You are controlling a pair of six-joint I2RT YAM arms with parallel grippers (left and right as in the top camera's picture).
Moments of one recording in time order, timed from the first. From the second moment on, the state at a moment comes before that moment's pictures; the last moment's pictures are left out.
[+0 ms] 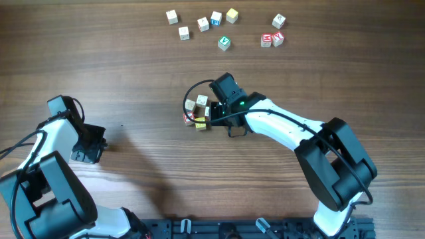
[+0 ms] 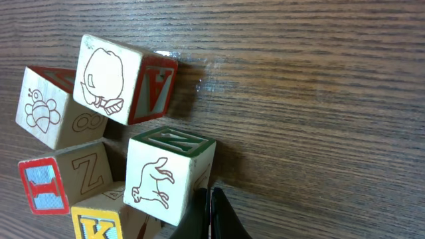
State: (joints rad) left arm 0.46 1.66 0.84 -0.70 -0.03 -0.89; right arm 0.66 1.93 1.16 -0.38 -0.09 0.62
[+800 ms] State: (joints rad) left arm 0.46 1.66 0.84 -0.71 -0.03 -0.89; right arm 0.65 1.93 1.16 -0.36 -0.10 0.62
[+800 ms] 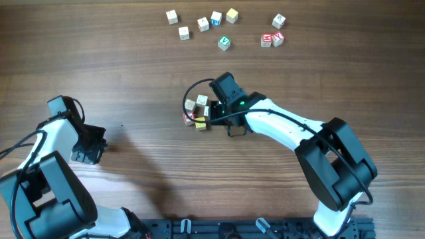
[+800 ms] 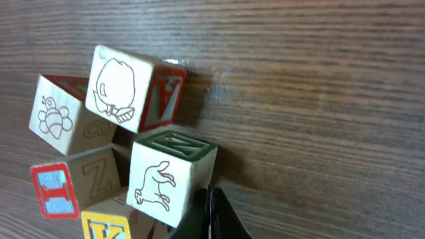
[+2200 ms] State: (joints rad) left arm 0.47 1.56 0.89 -0.78 0.08 -0.75; right arm 0.49 1.43 1.16 -0.79 0.11 0.58
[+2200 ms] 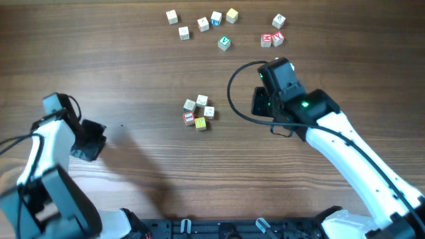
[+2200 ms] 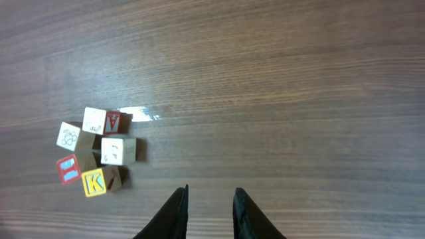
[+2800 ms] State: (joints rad) left arm 0.47 0.47 0.94 -0.90 0.20 -0.51; right arm 0.49 0.94 1.16 -0.87 0.38 0.58
